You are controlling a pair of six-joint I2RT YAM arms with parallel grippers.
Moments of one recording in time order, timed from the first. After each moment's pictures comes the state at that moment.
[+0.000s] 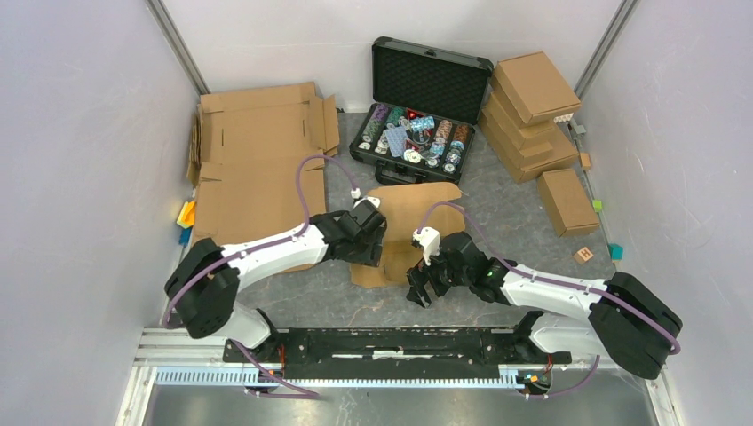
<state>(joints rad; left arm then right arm) -0.87 1.51 0.96 -0.58 -0.21 -0.57 0.85 1.19 0.40 0.04 -0.24 0.16</state>
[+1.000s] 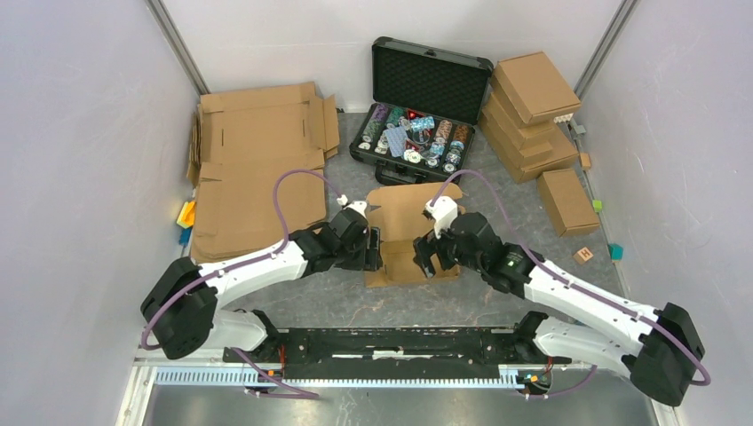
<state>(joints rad) -0.84 1.31 0.73 -0.34 -0.07 -0.66 0.85 1.00 0.61 -0.23 0.00 0.13</state>
